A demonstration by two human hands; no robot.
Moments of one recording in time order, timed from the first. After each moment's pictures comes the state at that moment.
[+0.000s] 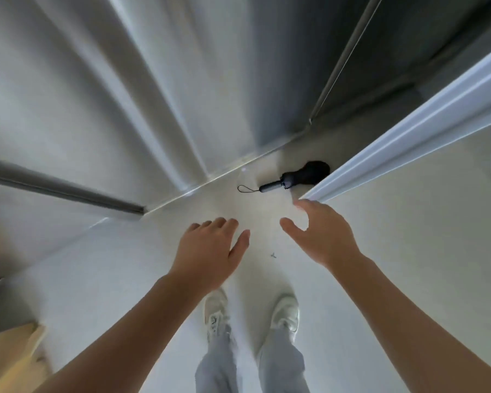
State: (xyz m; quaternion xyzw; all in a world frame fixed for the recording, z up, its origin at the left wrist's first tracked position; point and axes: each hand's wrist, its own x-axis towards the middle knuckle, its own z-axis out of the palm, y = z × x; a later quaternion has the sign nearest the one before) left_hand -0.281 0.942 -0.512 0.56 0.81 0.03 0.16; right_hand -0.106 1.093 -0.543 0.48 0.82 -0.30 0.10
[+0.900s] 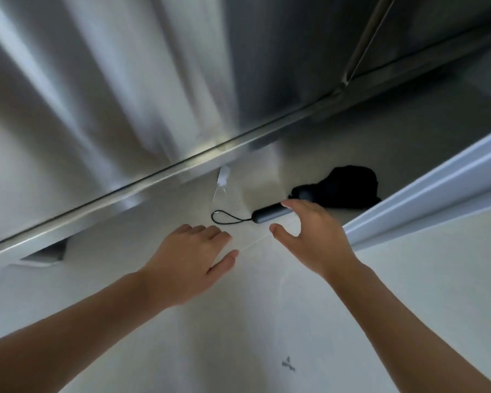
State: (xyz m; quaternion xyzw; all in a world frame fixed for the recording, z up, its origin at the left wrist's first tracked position) left_hand -0.353 1.035 -0.942 0.67 0.73 0.00 0.14; right_hand -0.160 1.189 -0.960 0.44 0.86 -0.26 -0.02
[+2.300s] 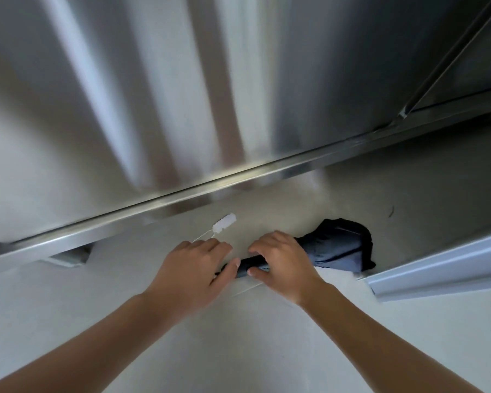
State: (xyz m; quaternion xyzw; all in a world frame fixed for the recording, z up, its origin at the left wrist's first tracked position) left_hand -0.394 1.011 -0.980 0.58 0.80 0.06 0.12; right_hand -0.250 1.169 -1.049 0.19 0.96 -0.22 -0.02
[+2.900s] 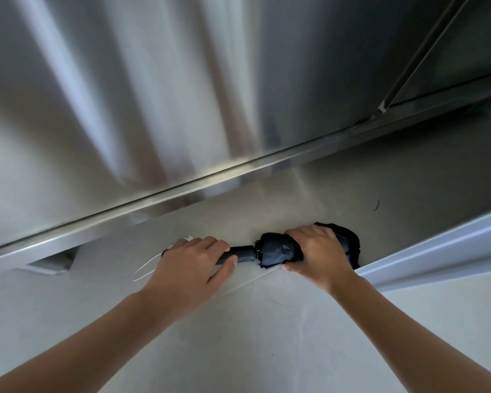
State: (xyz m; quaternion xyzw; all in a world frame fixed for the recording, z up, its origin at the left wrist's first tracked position) left_hand -0.380 1.026 -0.977 0.59 0.80 0.04 0.10; right_hand -0.190 1.226 -1.051 0.31 0.94 -0.13 0.03
